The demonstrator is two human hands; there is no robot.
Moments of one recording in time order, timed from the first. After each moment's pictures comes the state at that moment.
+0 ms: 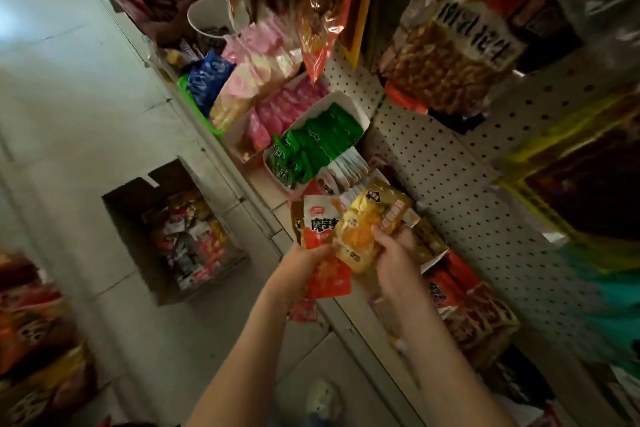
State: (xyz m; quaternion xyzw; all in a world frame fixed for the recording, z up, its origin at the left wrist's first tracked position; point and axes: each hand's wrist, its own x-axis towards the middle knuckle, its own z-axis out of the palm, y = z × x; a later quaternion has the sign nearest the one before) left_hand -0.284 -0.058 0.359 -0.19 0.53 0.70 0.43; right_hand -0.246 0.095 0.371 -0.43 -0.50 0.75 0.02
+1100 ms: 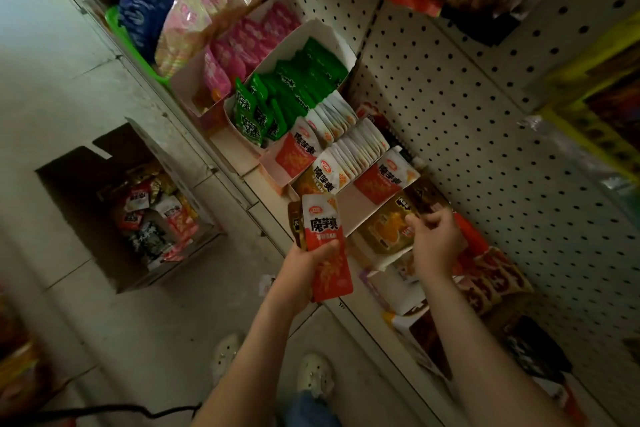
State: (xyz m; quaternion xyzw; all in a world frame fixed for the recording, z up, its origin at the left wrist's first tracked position) left_hand -0.239 -0.022 0.270 -0.22 0.50 0.71 0.44; right_hand -0.207 0.166 0.292 -0.48 -0.78 0.38 0.10
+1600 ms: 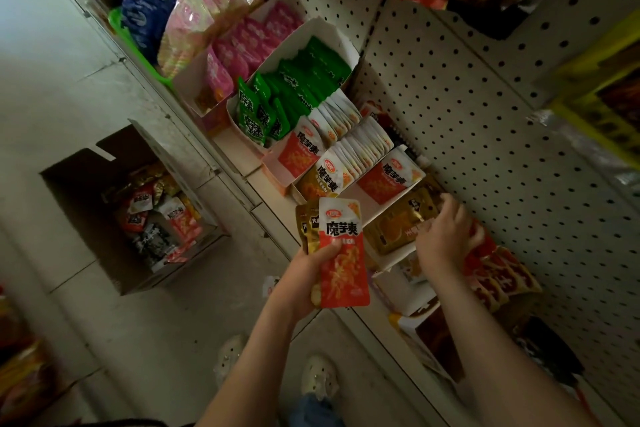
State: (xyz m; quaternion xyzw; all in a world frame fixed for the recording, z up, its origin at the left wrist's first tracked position) left_hand -0.237 -0.029 0.271 -0.23 0.43 0.72 0.50; right_hand -0.207 0.180 0.272 -0.42 -0.90 0.07 0.03
